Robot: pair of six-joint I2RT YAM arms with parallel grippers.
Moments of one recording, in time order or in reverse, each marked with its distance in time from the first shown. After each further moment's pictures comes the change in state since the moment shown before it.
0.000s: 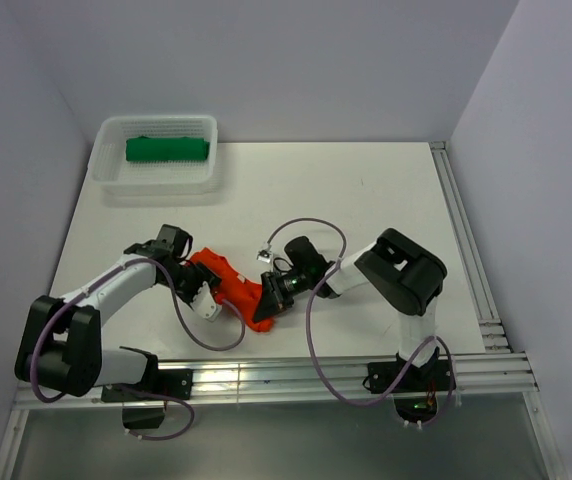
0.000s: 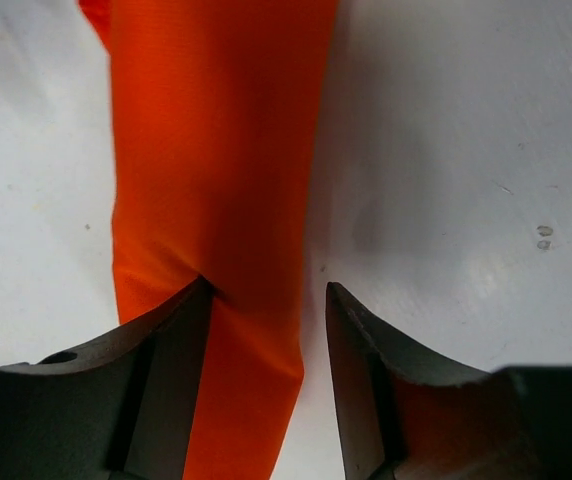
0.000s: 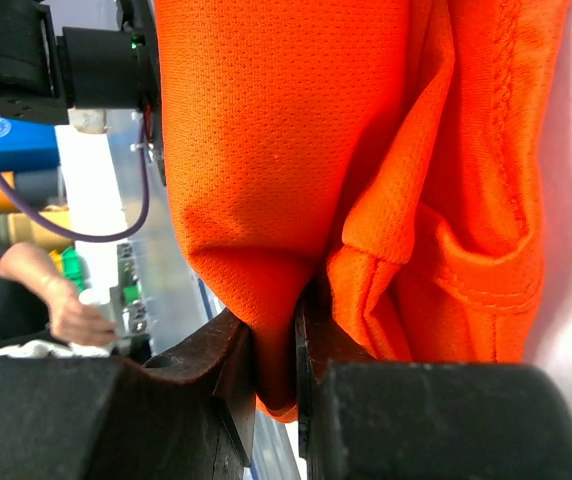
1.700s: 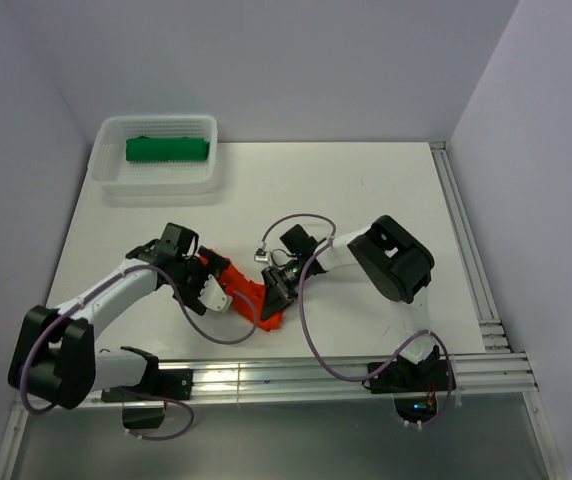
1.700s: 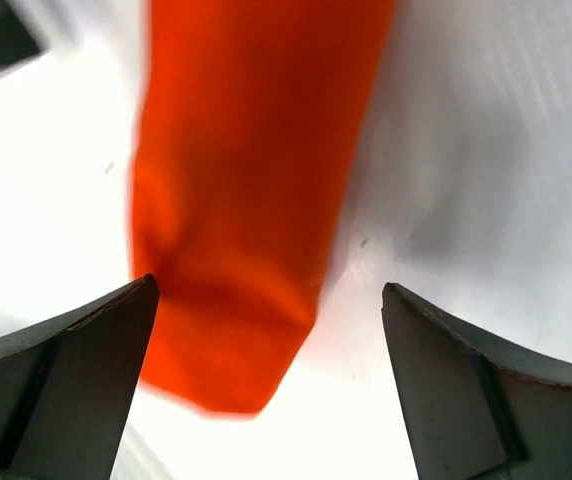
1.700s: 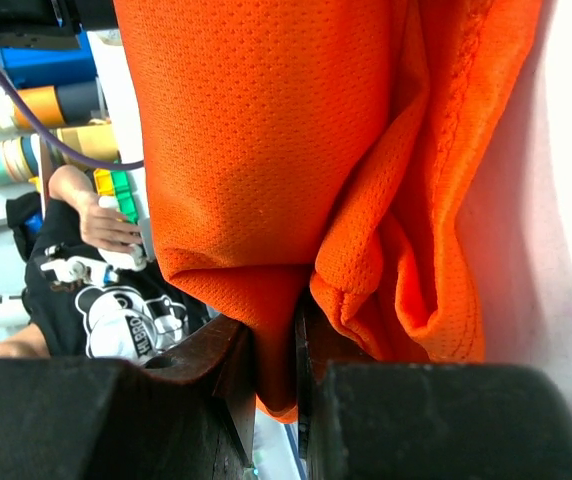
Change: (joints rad) left arm -0.080 -0.026 -0.015 0.126 -0.151 -0.211; right arm -0.079 0.129 0.274 -0.583 -0.236 -0.309
